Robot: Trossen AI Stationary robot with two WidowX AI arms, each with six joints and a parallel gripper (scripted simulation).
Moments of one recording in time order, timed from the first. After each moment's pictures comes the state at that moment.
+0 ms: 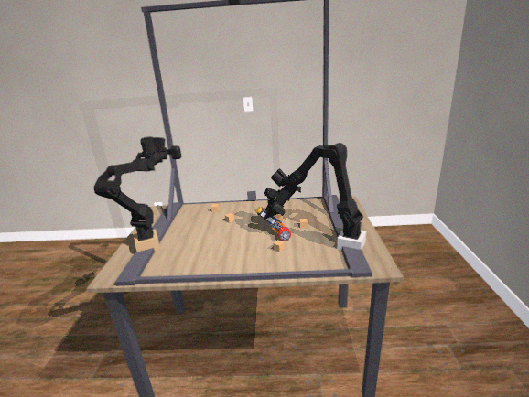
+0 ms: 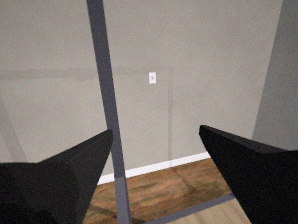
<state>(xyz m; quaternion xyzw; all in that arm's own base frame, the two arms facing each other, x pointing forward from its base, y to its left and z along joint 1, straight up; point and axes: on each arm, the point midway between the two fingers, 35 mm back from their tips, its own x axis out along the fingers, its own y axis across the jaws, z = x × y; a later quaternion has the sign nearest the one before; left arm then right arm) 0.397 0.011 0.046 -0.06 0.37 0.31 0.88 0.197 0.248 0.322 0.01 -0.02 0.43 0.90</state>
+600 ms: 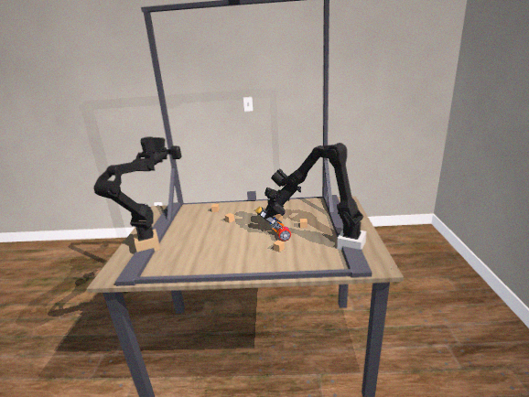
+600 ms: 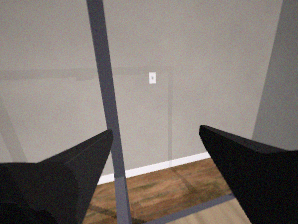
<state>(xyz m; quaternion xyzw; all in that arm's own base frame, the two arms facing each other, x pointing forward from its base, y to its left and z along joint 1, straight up) 0.397 0.011 0.046 -0.06 0.36 0.31 0.88 0.197 0.248 0.322 0.01 -0.02 0.43 0.90</state>
